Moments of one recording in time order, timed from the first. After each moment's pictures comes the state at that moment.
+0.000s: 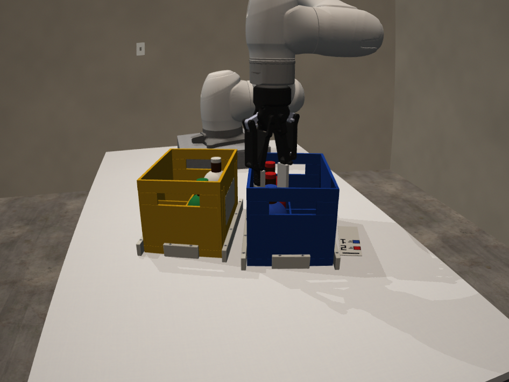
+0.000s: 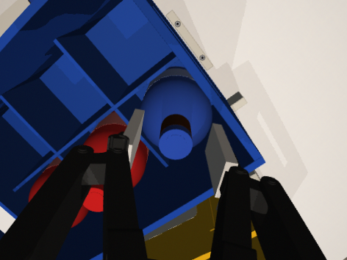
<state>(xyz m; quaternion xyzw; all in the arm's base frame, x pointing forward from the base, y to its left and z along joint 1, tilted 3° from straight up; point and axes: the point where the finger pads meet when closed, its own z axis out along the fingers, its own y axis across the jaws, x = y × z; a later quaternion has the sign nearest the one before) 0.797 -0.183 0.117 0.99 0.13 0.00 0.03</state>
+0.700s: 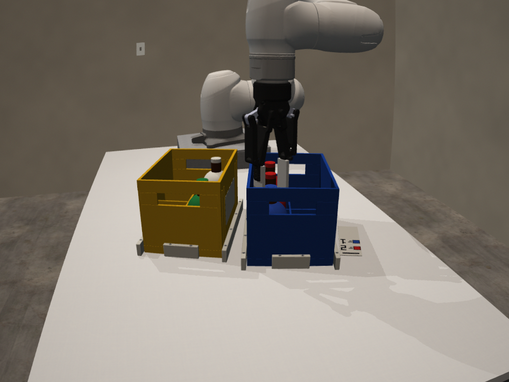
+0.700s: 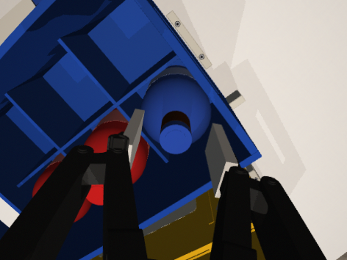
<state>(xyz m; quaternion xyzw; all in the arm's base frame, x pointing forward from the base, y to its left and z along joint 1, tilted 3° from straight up) 0.797 -0.183 0.126 0.99 0.13 0.00 0.03</state>
